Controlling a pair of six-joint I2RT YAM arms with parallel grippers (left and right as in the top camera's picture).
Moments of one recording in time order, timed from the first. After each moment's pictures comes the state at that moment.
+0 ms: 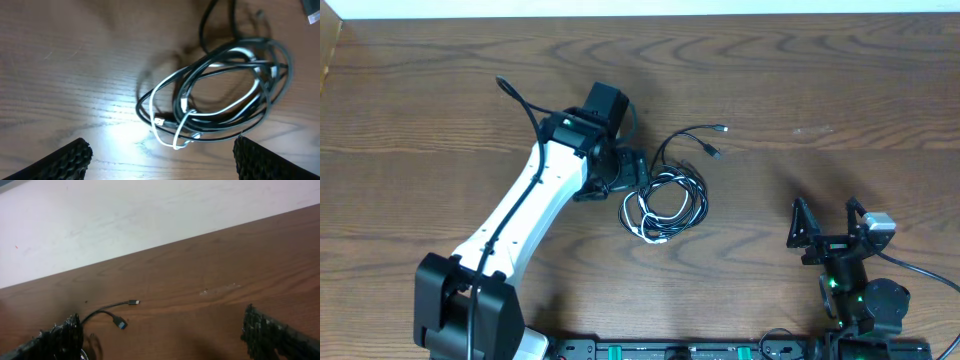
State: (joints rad) left arm -0.40 1.64 1.30 -1.06 0.15 -0.56; right arm -0.10 0.03 0.01 -0.05 -0.22 0.30
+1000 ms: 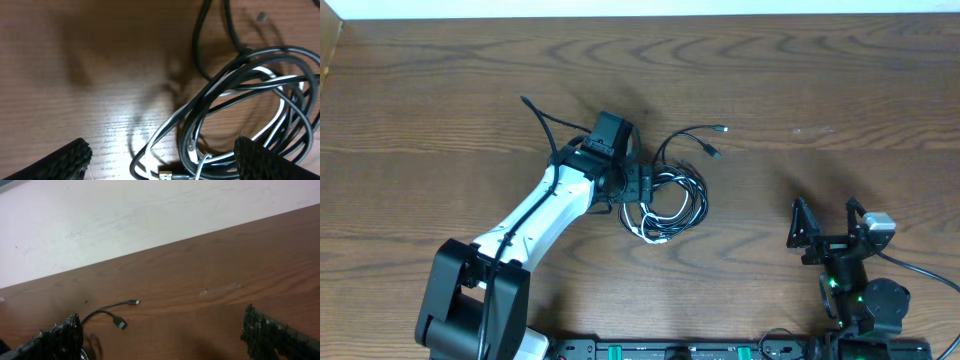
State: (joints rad) left arm -0.42 1.65 1.04 -0.64 0.14 -0.41; right arm -0.10 0.03 0.01 -0.05 -0.22 0.30
